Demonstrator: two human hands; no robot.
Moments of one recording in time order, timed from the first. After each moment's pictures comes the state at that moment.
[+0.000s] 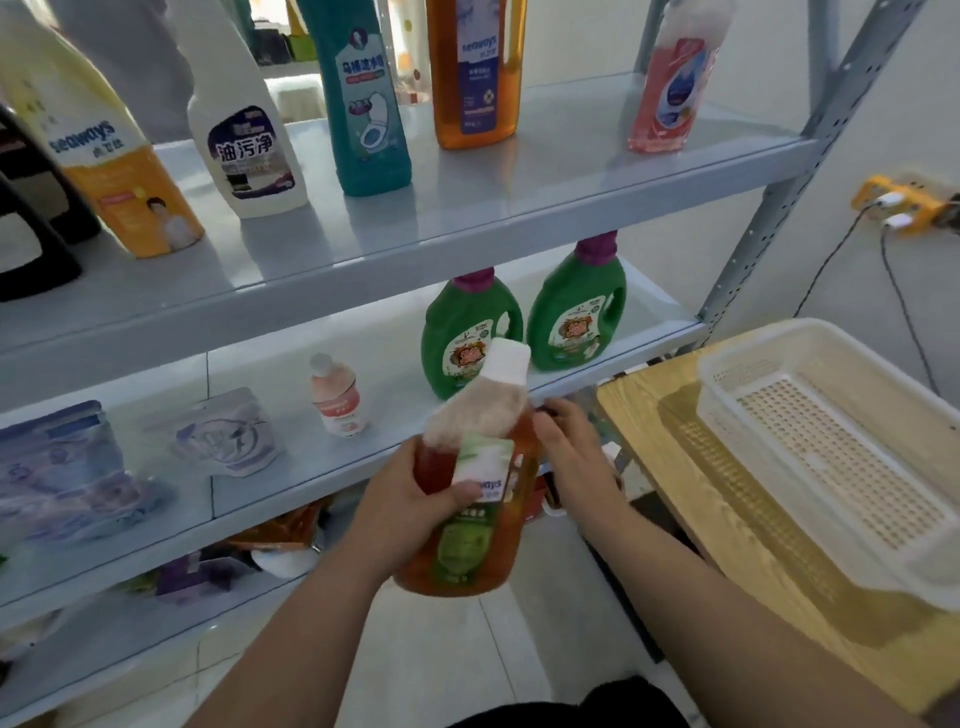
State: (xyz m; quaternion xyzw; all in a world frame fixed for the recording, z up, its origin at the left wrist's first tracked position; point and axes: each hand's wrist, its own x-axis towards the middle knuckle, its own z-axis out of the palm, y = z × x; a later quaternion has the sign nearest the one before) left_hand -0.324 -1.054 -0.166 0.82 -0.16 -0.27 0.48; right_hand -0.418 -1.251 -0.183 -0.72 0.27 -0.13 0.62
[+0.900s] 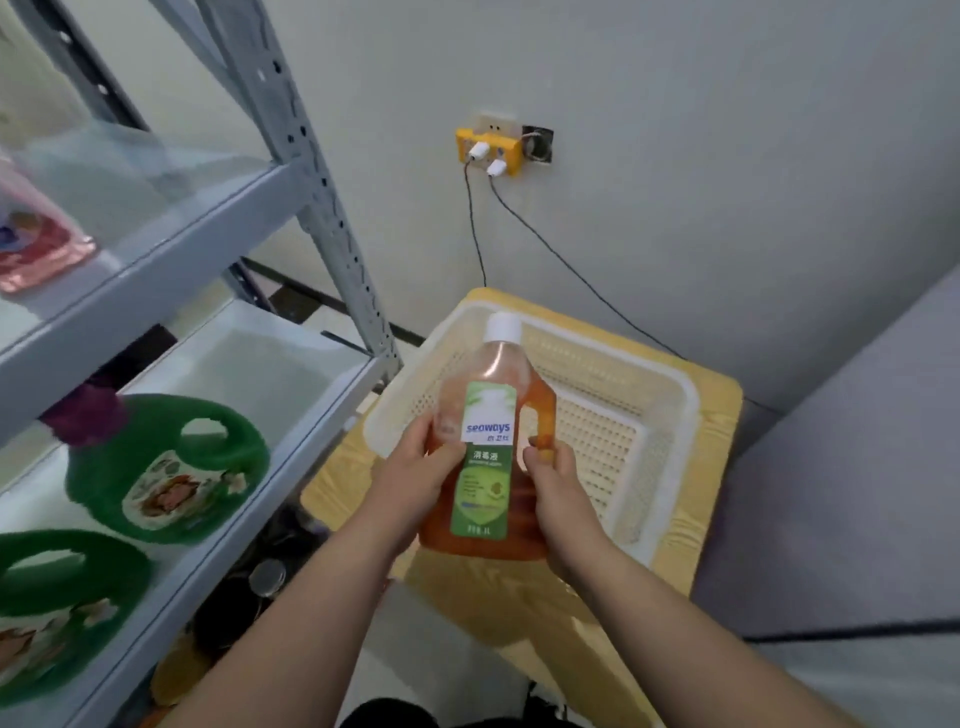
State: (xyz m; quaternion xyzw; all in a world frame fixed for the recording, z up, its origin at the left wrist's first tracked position) left_hand -0.450 -1.520 -0.200 0.69 -0.31 -0.48 0.45; right_hand -0.622 -1.565 -0.243 -0.40 0.52 -0.30 0.70
